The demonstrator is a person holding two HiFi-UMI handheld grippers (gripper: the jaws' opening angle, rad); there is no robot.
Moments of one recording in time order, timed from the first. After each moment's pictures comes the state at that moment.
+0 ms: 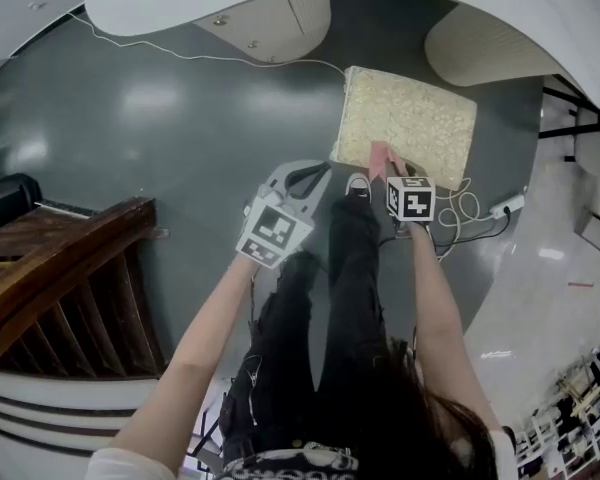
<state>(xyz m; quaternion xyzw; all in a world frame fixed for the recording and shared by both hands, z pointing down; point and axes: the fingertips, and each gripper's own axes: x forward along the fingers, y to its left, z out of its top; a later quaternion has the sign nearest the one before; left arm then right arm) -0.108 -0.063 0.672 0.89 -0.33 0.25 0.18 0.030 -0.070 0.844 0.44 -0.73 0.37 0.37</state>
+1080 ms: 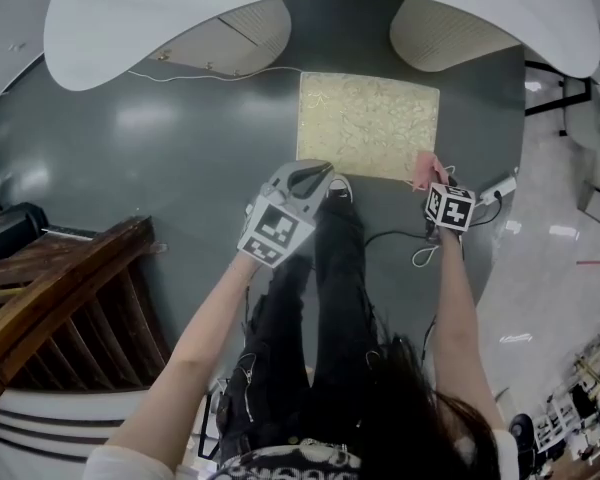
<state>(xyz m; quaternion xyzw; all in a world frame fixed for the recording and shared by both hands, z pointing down) 0.005 -0.087 0.675 0.91 -0.27 0.27 0.17 0.257 -0.061 0.843 0.55 -0.63 0.41 0.37</state>
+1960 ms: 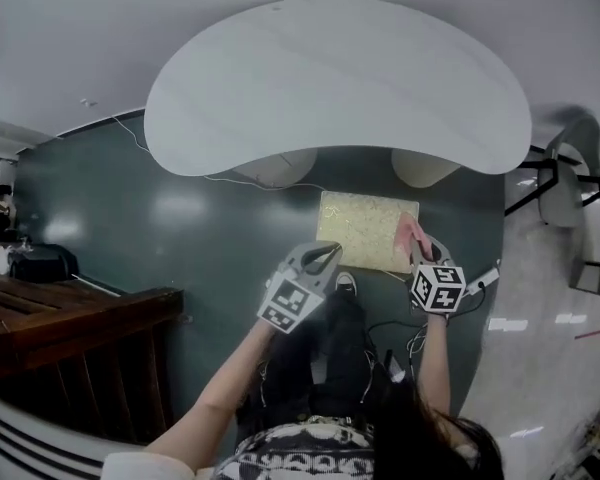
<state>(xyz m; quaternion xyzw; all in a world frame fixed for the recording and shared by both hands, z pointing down) 0.026 -0.106 0.467 0.91 -0.33 0.23 0.12 0.196 -0.139 0.548 0.53 -0.77 0.32 0.18</state>
